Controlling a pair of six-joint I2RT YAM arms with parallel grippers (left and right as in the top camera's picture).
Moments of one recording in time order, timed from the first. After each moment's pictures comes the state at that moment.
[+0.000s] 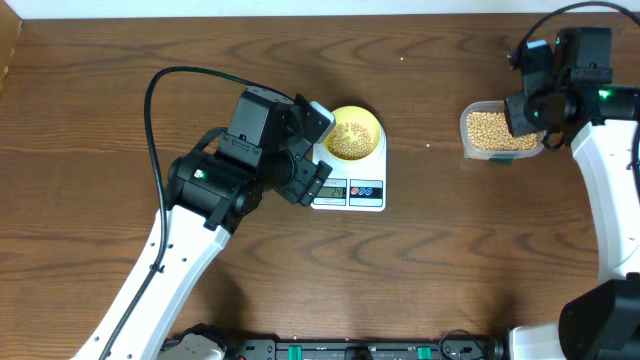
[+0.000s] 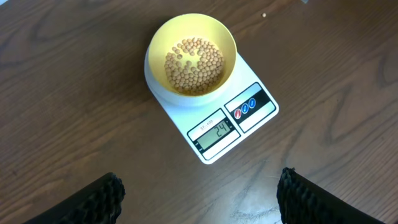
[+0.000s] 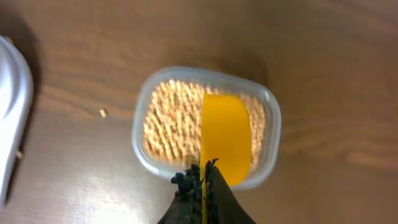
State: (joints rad) left arm -0.46 1.32 1.34 -0.97 0.13 0.20; right arm -0.06 1.61 1.48 -0.92 -0.02 -0.27
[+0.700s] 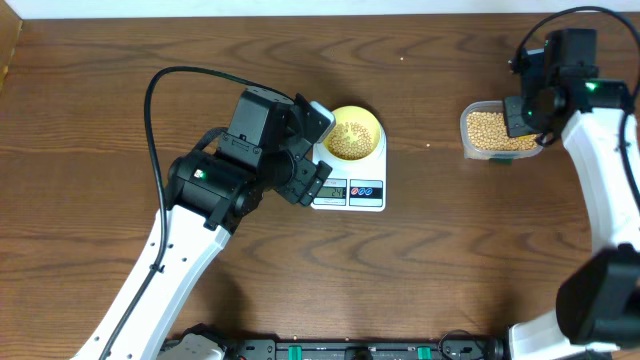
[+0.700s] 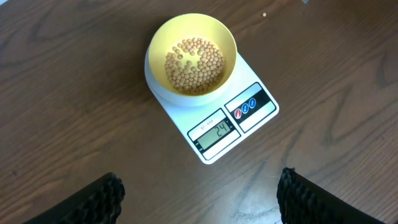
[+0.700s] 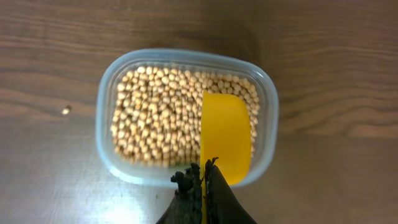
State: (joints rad) left arm -0.46 1.32 1.34 -0.97 0.13 0.20; right arm -0.06 1.72 1.48 -0.88 0.07 -0.20
